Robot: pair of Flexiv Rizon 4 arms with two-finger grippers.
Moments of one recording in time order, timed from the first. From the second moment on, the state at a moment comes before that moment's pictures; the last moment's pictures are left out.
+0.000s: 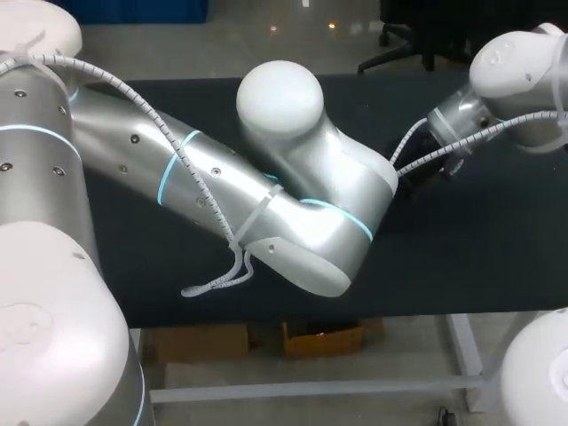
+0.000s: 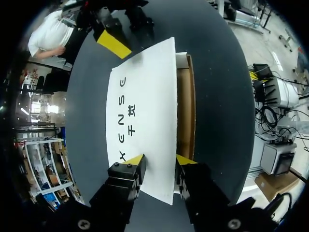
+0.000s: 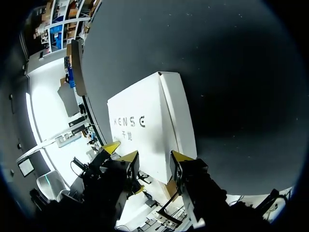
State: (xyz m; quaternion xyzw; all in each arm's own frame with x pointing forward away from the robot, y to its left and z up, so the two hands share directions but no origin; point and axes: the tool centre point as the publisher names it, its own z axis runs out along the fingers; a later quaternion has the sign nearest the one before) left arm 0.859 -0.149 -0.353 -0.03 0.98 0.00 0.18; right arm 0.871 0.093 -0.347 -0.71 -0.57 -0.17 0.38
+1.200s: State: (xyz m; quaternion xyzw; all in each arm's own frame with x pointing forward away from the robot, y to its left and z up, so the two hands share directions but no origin) left arm 0.855 -0.152 -0.360 -0.03 0.98 0.00 0.19; right arm 0.840 0.102 -0.332 -0.69 -0.61 -0.19 0.34
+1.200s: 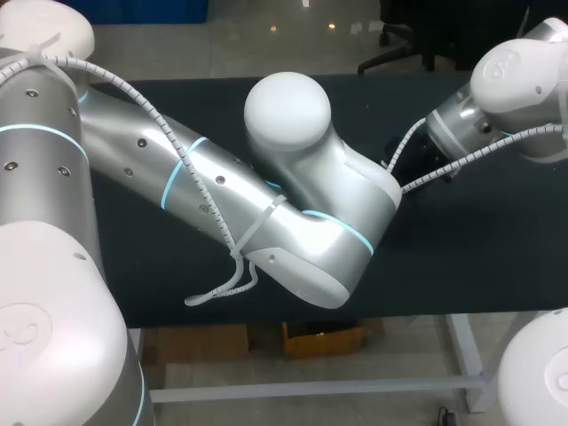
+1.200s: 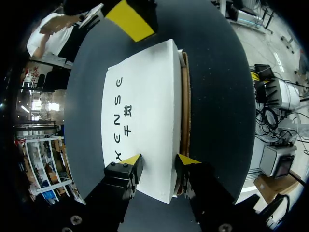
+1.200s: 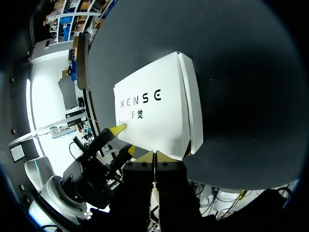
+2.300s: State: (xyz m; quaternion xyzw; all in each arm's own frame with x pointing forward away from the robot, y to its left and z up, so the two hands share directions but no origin) left arm 0.855 -0.150 -0.360 -0.04 0.98 0.00 0.18; right arm 0.838 0.102 -0.356 -0.70 -0.60 -0.18 0.36
